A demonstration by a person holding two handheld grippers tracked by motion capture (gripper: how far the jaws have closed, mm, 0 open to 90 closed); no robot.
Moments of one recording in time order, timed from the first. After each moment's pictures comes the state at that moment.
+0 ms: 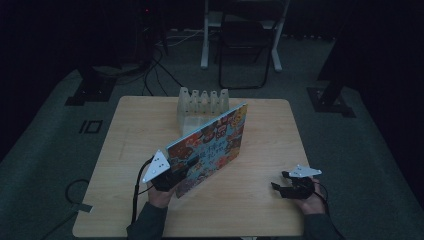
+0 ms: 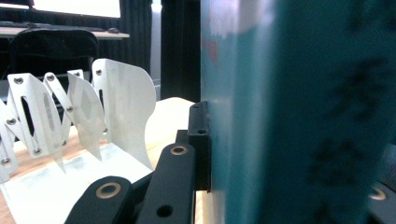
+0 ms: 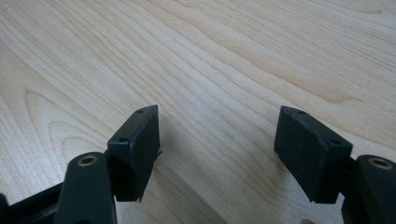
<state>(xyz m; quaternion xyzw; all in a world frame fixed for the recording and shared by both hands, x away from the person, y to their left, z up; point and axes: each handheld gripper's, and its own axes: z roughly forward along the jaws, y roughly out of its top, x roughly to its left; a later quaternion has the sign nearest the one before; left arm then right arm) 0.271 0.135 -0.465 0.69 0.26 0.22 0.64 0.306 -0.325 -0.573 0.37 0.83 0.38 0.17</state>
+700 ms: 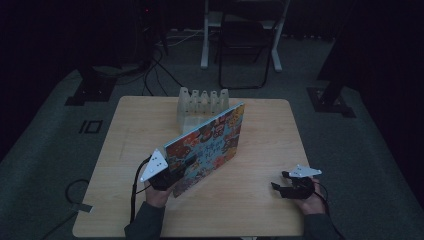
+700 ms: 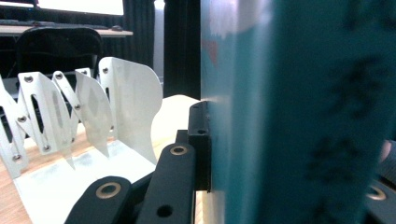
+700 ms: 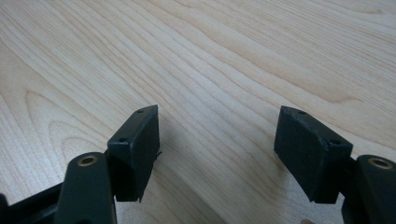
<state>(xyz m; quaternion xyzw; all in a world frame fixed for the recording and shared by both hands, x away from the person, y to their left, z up) 0.271 0.141 -0.463 0.69 0.26 0.22 0.63 0.306 -0.325 -0.573 0.37 0.83 0.38 0.17</state>
